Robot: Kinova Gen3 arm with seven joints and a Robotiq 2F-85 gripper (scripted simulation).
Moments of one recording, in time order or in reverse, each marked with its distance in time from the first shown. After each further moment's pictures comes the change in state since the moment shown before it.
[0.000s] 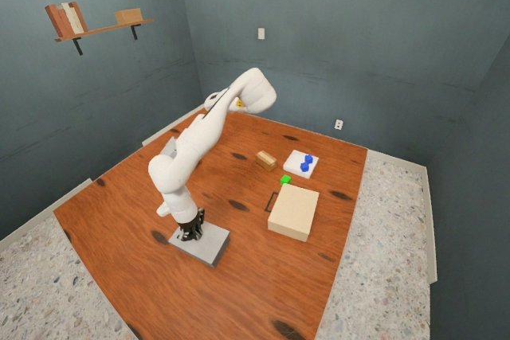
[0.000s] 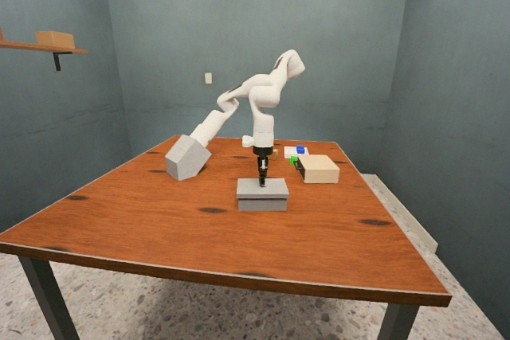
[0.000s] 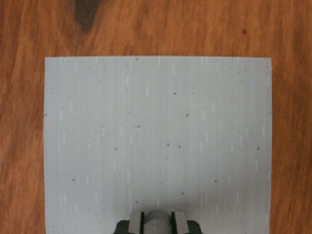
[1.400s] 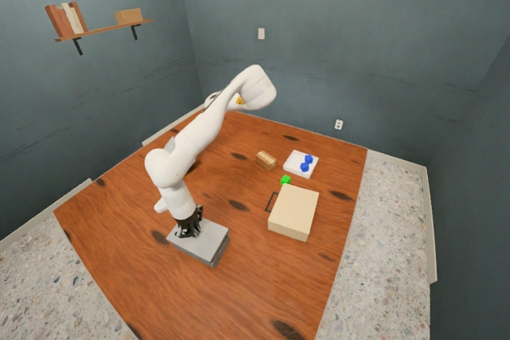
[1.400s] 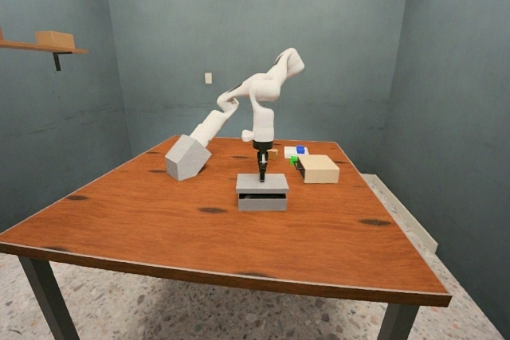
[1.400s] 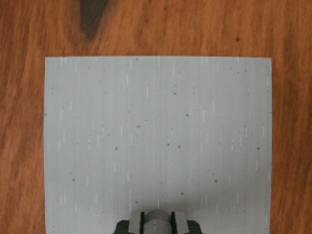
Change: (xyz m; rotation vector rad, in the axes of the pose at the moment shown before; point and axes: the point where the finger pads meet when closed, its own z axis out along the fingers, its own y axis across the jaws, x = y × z) arm 0.001 0.000 -0.021 -0.001 0.001 0.001
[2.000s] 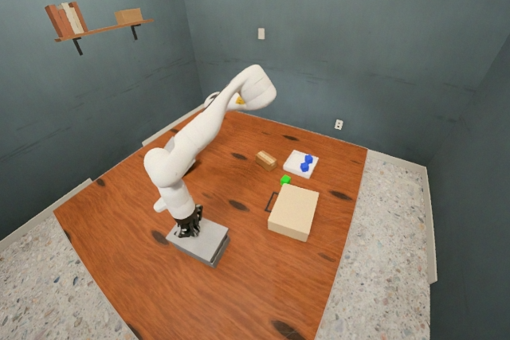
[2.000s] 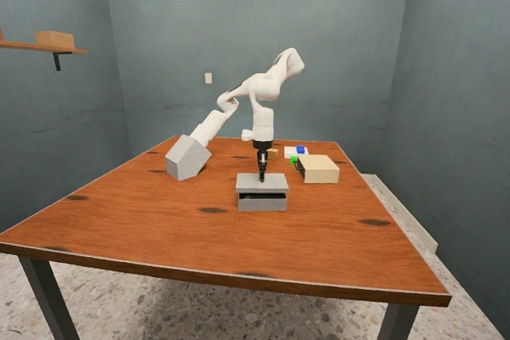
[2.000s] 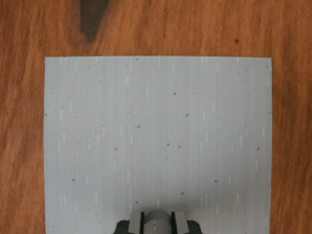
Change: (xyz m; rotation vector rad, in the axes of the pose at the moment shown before) arm 0.001 0.000 -0.002 -0.001 0.000 0.002
